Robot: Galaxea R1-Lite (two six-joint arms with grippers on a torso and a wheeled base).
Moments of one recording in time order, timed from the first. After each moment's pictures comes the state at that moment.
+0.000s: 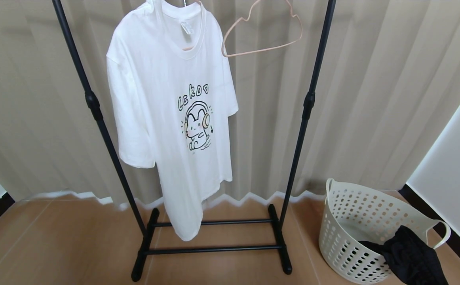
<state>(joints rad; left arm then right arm) 0.00 0.00 0.00 -0.04 -0.08 0.01 0.00 0.00 0.00 0.01 0.05 -0.01</state>
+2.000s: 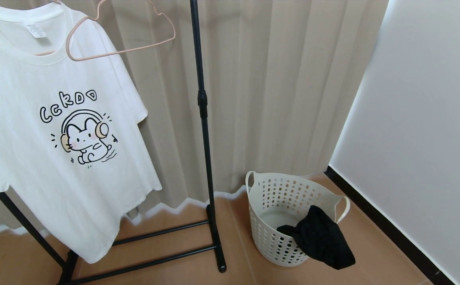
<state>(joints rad) 0.00 0.00 0.00 -0.04 -0.08 0.01 0.00 0.00 0.00 0.01 0.05 -0.01</state>
